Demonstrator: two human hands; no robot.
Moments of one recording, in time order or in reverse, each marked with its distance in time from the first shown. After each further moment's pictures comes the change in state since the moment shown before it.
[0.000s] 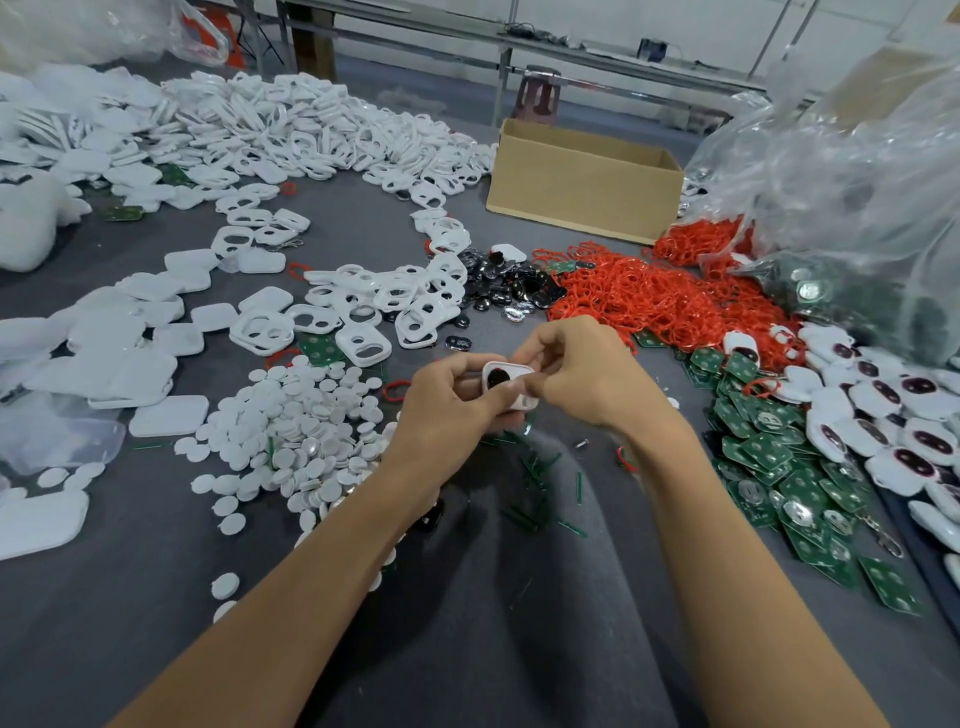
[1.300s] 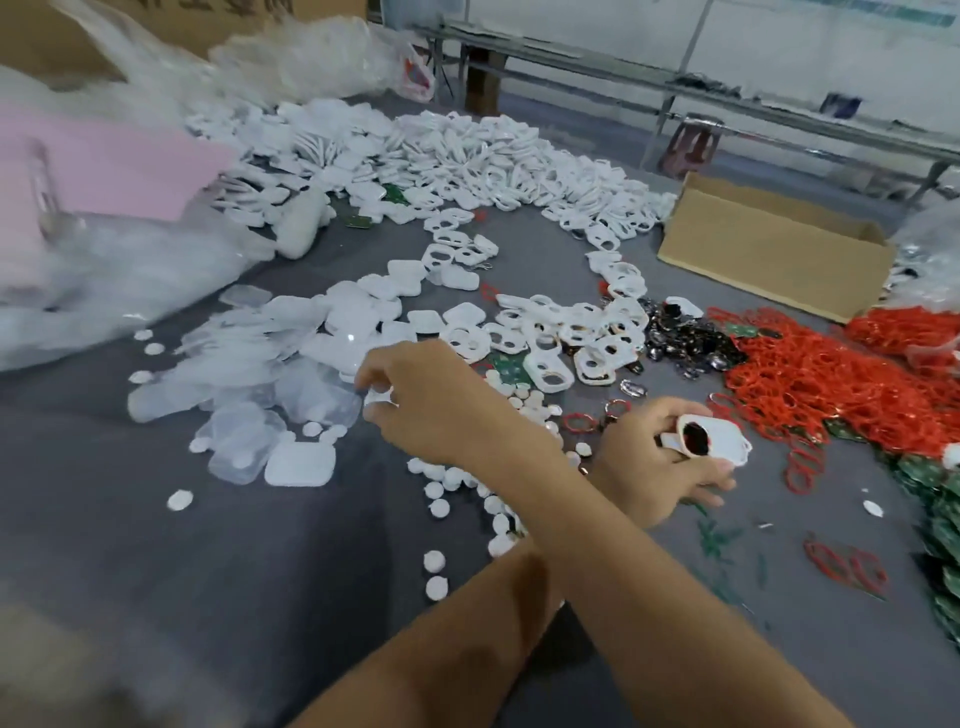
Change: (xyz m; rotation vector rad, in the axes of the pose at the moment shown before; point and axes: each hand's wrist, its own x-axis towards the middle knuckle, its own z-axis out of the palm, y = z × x) left_hand -0.001 -0.001 0.004 0.013 -0.114 0.046; right_hand 0.006 -0.197 0.133 -0.107 -0.338 -0.539
